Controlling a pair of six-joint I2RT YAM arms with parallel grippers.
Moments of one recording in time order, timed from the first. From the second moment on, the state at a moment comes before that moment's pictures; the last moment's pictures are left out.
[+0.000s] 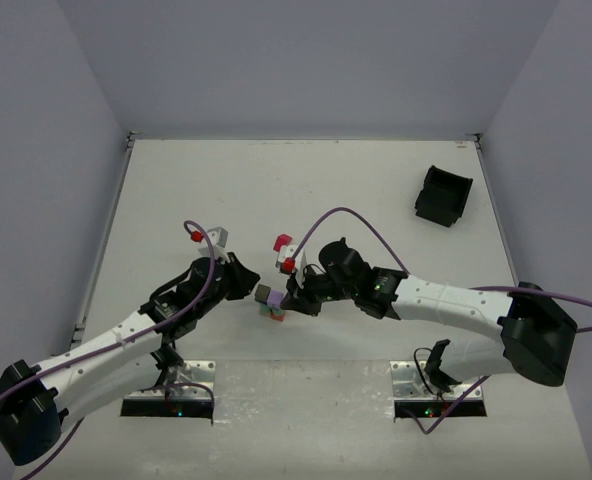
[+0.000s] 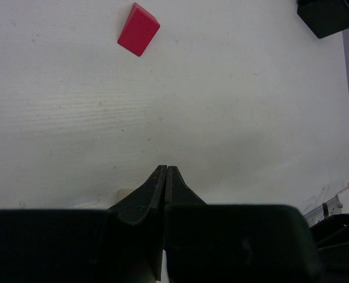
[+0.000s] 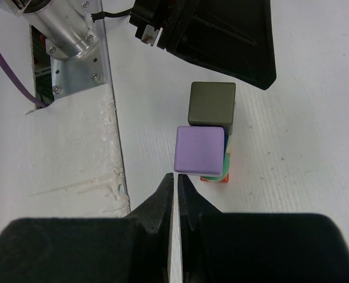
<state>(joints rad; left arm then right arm) -0.70 0.77 0.35 -0.08 -0.18 -0.80 1.00 1.31 0.67 0.11 -0.42 -0.03</state>
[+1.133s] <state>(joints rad) -0.70 0.74 0.35 -0.08 -0.13 -0.76 1.00 1.33 0.67 0.11 -0.39 -0.03</state>
